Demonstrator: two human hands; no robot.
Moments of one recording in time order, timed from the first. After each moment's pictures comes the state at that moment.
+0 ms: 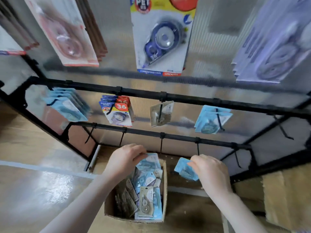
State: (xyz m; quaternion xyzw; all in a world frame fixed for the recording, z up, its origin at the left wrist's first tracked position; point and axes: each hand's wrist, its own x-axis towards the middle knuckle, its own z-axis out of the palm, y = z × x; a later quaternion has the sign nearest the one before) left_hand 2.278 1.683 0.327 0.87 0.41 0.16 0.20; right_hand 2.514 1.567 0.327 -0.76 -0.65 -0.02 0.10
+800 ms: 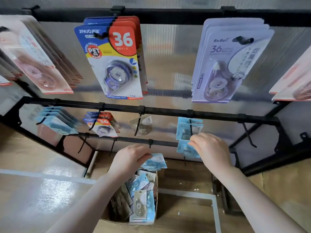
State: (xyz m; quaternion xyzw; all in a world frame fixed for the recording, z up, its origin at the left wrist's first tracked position) left_hand 2.366 1.667 0.392 0.90 0.37 0.18 0.15; right_hand 2.612 1.596 0.401 -0.70 -0.69 -0.09 0.18
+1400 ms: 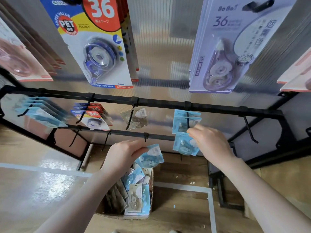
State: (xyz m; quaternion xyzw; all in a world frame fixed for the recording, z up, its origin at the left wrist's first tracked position) left_hand 2.375 1.671 0.373 0.89 0.38 0.21 0.13; right_hand 2.630 1.604 0.395 -0.67 -0.74 0.00 0.08
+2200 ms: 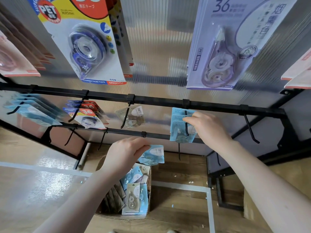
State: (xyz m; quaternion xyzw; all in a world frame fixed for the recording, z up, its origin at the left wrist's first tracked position) left_hand 2.393 1.672 0.369 0.90 0.37 0.21 0.13; right_hand 2.653 1.639 0.393 -0.69 -0.72 0.05 0.05
